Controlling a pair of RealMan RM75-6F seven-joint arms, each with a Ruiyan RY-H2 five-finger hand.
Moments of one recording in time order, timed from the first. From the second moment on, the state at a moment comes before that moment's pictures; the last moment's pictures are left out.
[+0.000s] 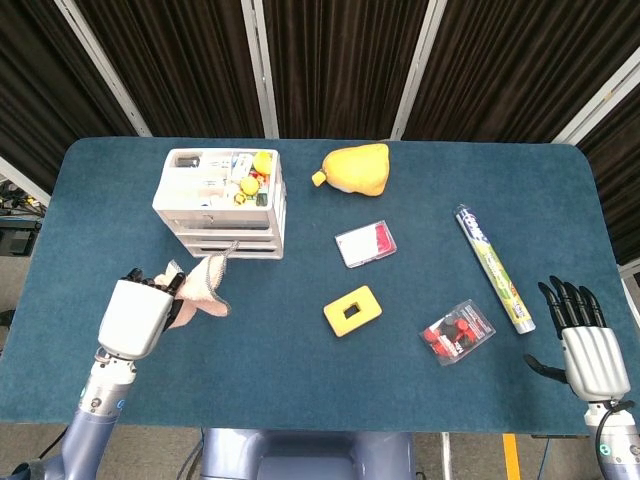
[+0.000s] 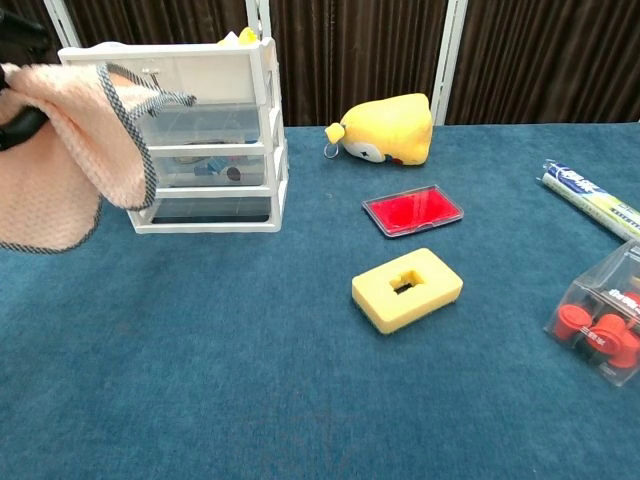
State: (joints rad) left arm -0.39 -1.39 -0.10 -1.85 1.61 1.52 0.85; right arm 0.10 -1.14 0.06 -1.61 -1.54 1.49 -0.05
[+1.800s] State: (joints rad) left arm -0.38 -1.44 -0.19 -1.68 1.54 1.51 0.68; right arm 0.09 -1.14 0.06 -1.60 -1.55 1.50 -0.05
